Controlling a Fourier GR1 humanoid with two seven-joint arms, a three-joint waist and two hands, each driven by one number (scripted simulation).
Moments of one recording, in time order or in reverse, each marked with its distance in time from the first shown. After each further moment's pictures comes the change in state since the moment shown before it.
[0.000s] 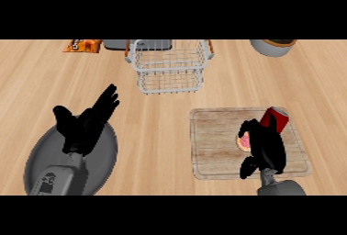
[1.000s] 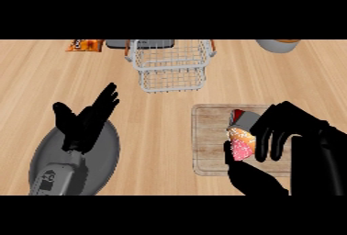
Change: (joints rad) left arm -0.015 -0.004 0.017 0.008 0.003 -0.011 0.015; right arm -0.321 0.091 0.183 -0.806 -0.083 0.340 0.590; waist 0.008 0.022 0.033
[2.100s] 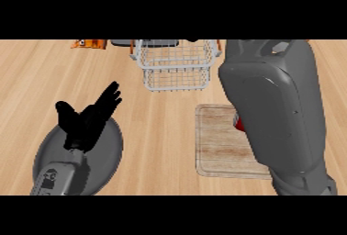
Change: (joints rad) left arm -0.012 -0.008 -0.002 -0.001 -0.014 -0.017 0.004; right arm -0.790 -0.002 -0.409 0.870 -0.119 -0.103 -0.062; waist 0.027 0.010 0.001
